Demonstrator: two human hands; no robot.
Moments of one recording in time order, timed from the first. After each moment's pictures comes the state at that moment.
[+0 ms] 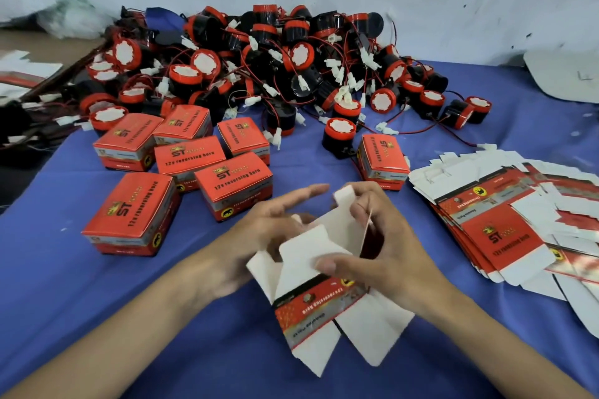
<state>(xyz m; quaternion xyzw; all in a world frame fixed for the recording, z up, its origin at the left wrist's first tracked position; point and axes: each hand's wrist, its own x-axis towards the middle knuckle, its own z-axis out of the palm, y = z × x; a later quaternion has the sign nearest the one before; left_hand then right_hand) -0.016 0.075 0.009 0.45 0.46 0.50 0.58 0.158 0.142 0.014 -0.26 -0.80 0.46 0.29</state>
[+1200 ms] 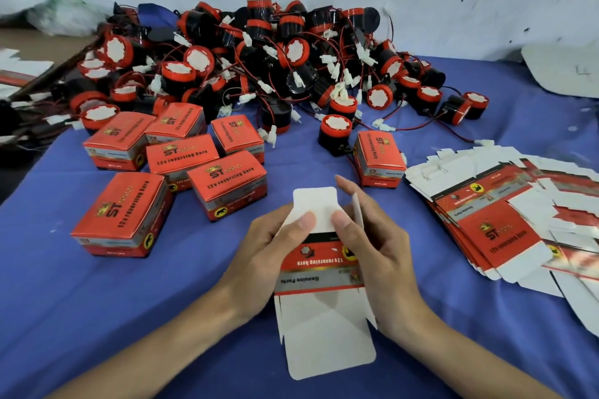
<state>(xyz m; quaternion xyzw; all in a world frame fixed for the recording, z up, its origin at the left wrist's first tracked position) 0.019 0.059 -0.001 0.45 0.47 0.61 0.44 0.146 0.125 -0.006 -0.27 -0.63 0.59 0.42</state>
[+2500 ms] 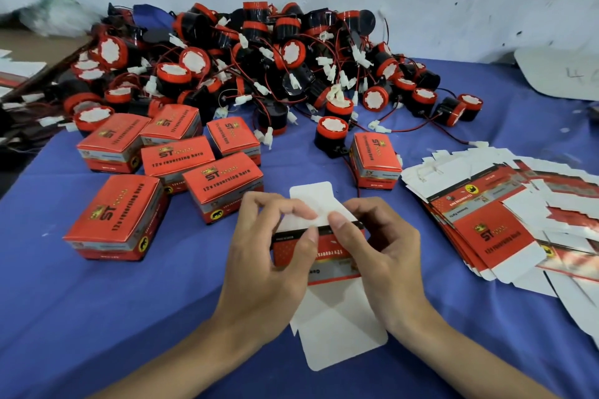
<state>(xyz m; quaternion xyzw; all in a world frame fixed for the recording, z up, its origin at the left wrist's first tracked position) 0.033 0.054 -0.004 0.50 0.61 0.60 0.15 0.148 0.125 0.000 -0.28 -0.64 0.54 0.47</state>
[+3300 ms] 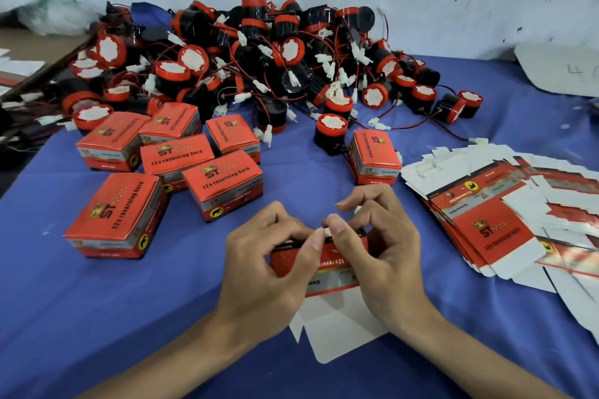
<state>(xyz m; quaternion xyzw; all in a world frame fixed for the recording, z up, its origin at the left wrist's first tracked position) 0.031 0.054 -0.003 0.55 0.58 0.59 0.08 0.150 0.130 -0.006 -0.25 -0.73 0.37 0.52</state>
